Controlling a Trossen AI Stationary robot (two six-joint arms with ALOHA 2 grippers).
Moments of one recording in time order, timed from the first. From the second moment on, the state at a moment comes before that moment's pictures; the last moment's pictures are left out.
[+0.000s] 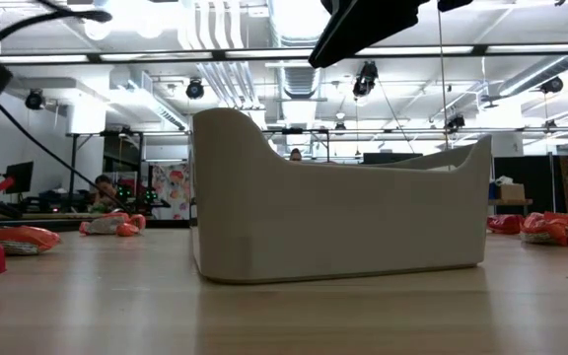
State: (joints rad) left arm -0.79 1.45 0.84 -0.87 0.04 -1.79; right arm 0.34 1.65 1.29 -0.47 0.31 -0.18
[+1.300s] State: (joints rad) left arm -0.80 1.30 0.98 -0.93 -0.63 -1.24; right arm 0.34 1.65 1.19 -0.25 0.31 -0.13
